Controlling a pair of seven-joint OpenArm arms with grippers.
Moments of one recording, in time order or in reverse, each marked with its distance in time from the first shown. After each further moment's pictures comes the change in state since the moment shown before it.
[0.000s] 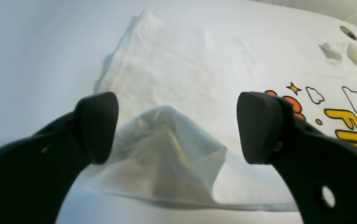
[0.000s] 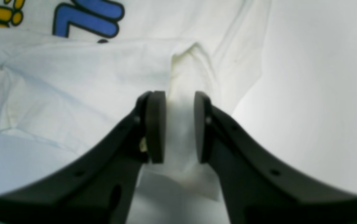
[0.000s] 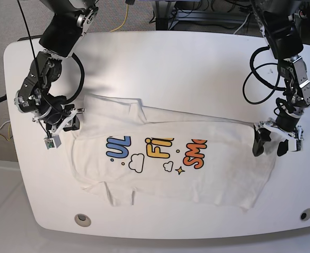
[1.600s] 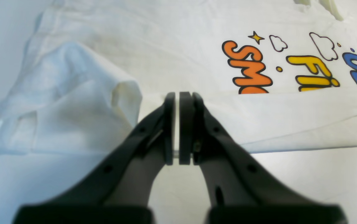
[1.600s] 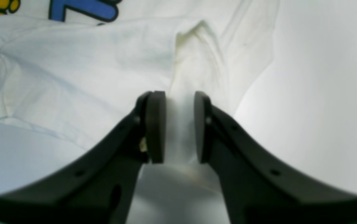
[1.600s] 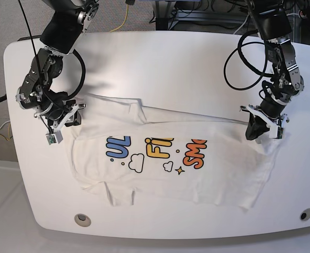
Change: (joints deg) left arm 8.9 5.2 1.9 13.4 0.0 -0.2 8.9; right arm -1.6 -0.2 0.0 0.0 0.3 0.0 0.0
